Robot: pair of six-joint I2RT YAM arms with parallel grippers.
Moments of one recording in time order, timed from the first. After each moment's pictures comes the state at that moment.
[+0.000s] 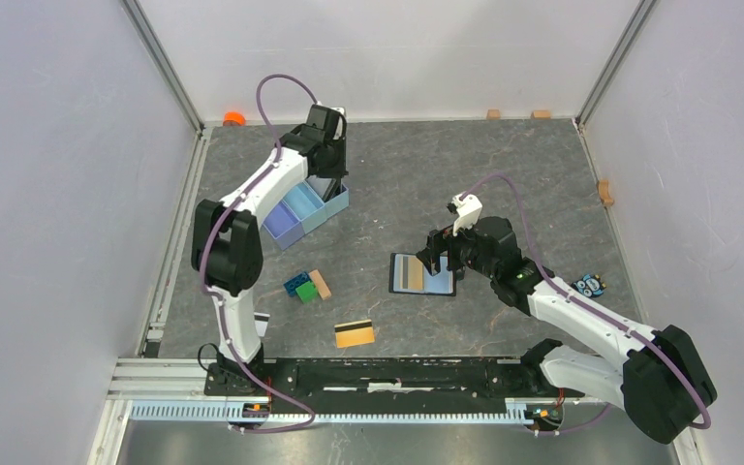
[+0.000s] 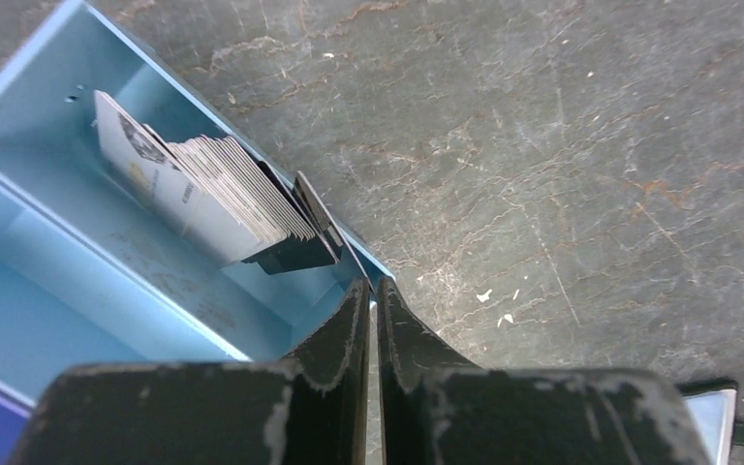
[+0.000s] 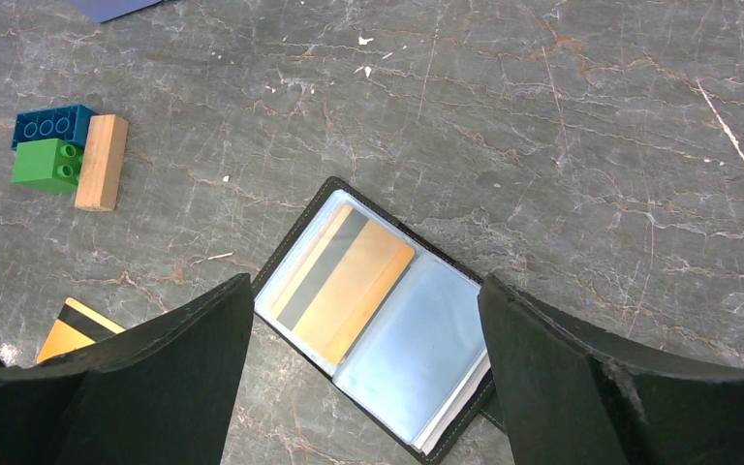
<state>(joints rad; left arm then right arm) -0.38 1.98 1.69 -0.60 -0.04 -0.26 0.59 1.07 0.53 0.10 -0.11 0.20</state>
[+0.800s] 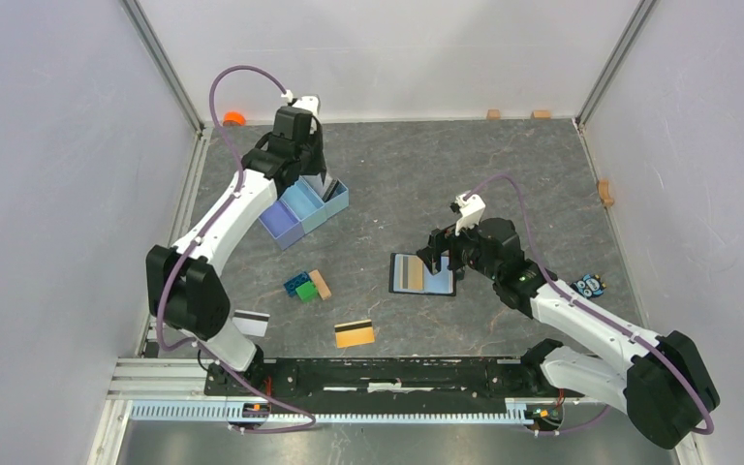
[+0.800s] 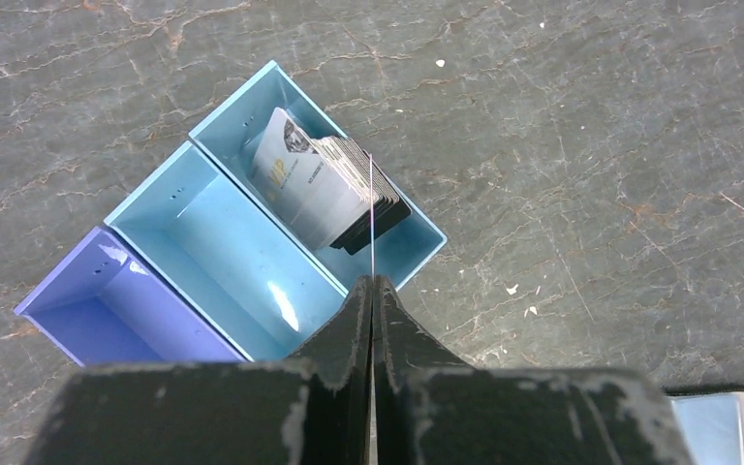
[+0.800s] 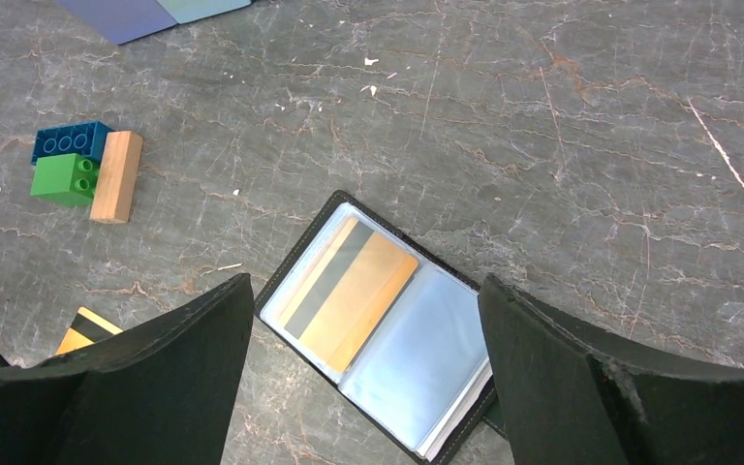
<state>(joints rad) -0.37 1.63 1.48 -0.49 -0.18 -0.20 0.59 1.04 0.51 0.12 -0.10 0.21</state>
